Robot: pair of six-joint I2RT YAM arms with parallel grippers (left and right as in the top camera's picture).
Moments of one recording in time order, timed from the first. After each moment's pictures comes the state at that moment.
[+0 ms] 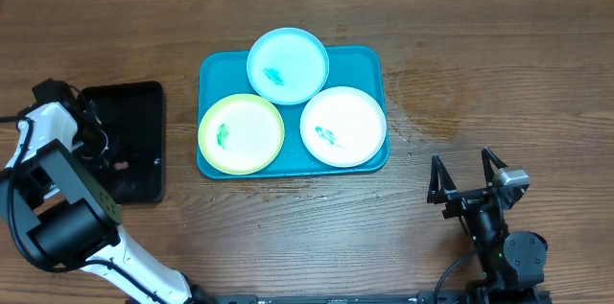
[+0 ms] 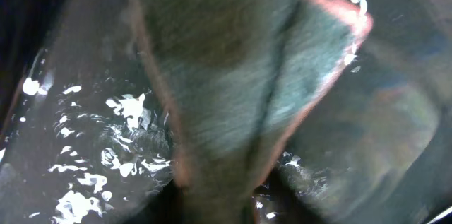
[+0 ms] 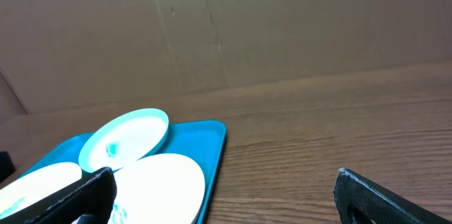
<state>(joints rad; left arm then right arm) 0.58 2.03 1.37 -0.87 0.01 -0.14 0.09 0.01 0.02 -0.03 -0.11 0.23</state>
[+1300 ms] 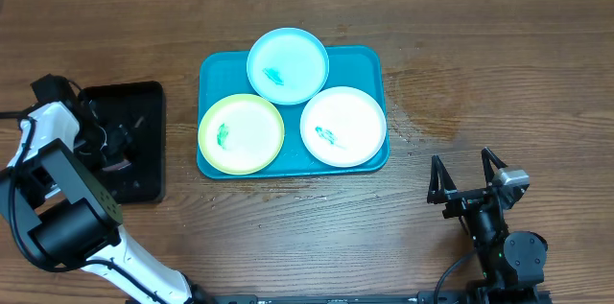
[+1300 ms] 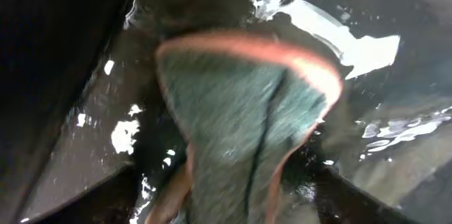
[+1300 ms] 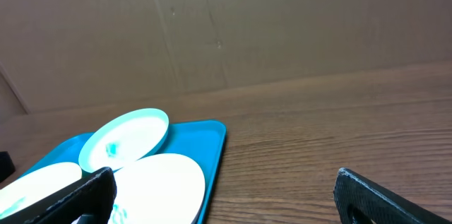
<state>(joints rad) 0.57 2.03 1.37 -0.81 -0.02 -0.13 0.09 0.01 0.02 -0.03 -0.11 0.23</state>
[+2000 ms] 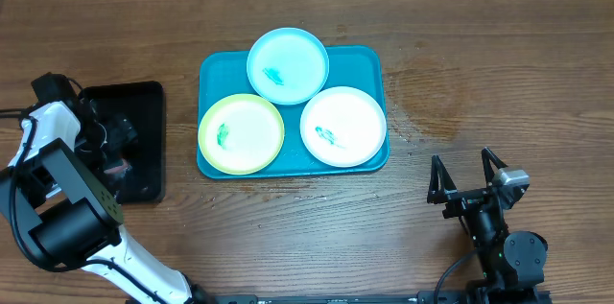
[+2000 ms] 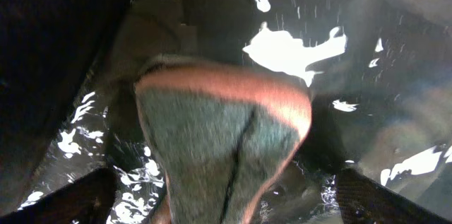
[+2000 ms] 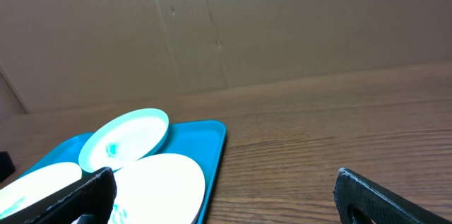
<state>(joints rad) 0.57 2.03 1.37 -0.76 -0.02 -0.13 0.09 0.01 0.02 -0.03 -0.11 0.23</state>
